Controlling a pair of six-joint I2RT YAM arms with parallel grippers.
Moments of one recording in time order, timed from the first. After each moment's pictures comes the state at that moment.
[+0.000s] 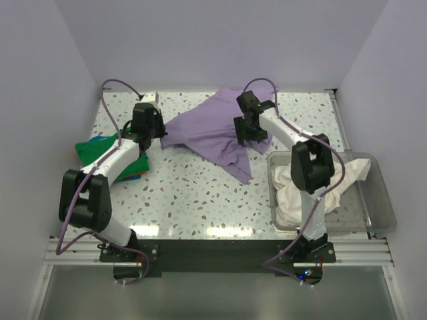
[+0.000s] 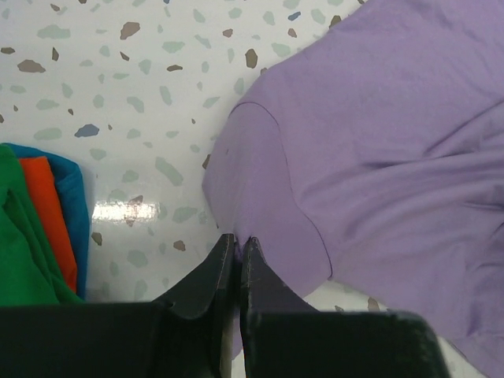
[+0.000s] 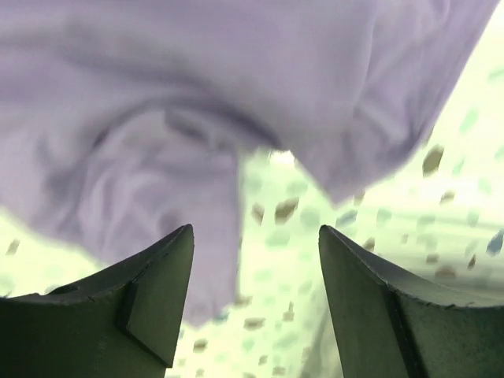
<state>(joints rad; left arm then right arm) -0.21 1.54 1.04 -0.06 -0.08 -0.28 0.44 2.12 1.79 -0.88 0.20 0.23</state>
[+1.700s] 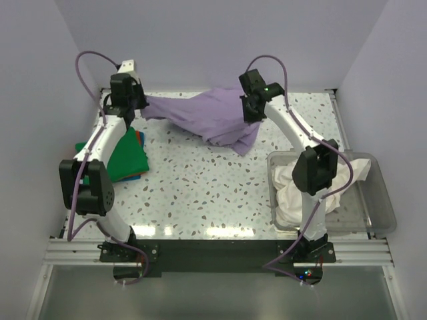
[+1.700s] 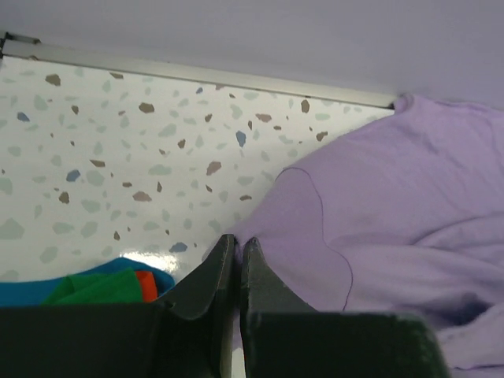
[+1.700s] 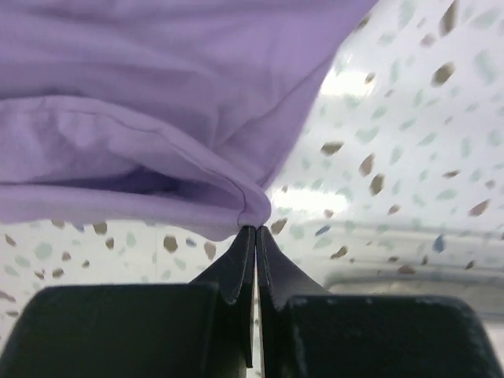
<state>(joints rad) -0.06 1.69 1.39 -0.15 -0.05 -0.20 0.44 2.02 1.93 -0.98 0.21 0.30</state>
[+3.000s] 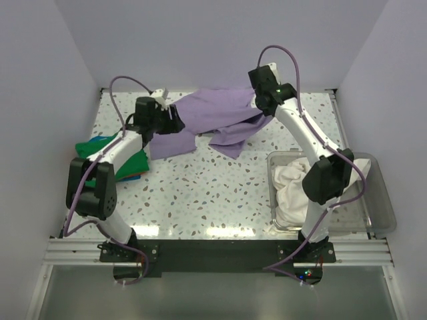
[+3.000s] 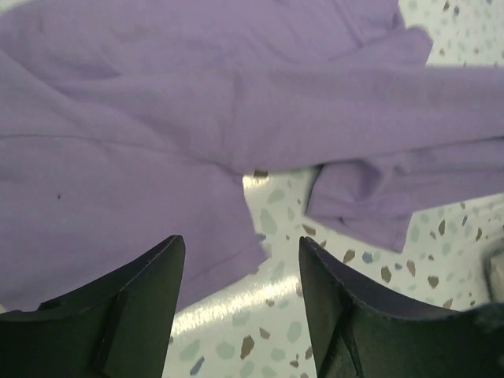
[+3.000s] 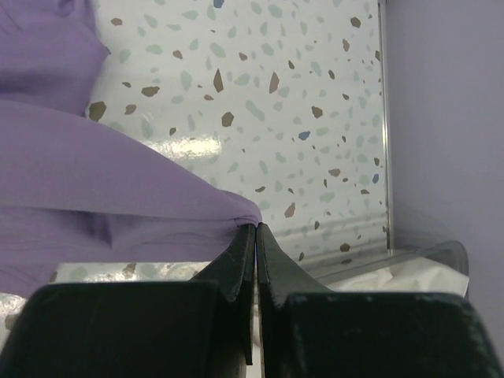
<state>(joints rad) -0.18 1.67 1.19 -0.07 0.23 -0.31 0.43 1.90 1.95 -0.92 0.69 0.09</state>
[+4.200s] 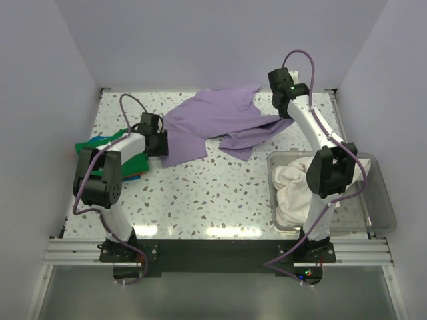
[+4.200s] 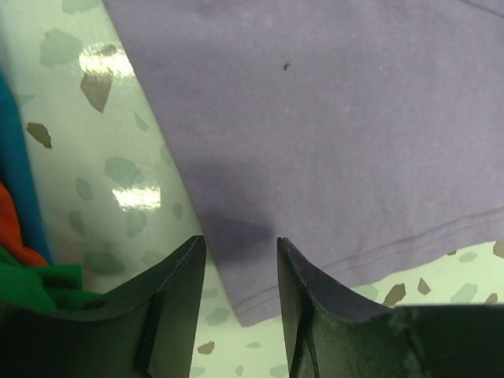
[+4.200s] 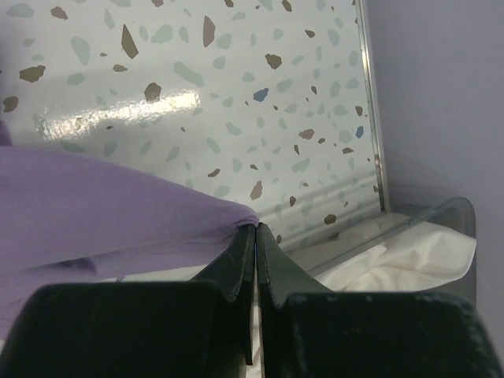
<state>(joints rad) -0.17 1.80 1.11 -0.34 0.00 -0.24 0.25 1.95 1.89 -0.97 0.68 0.18</state>
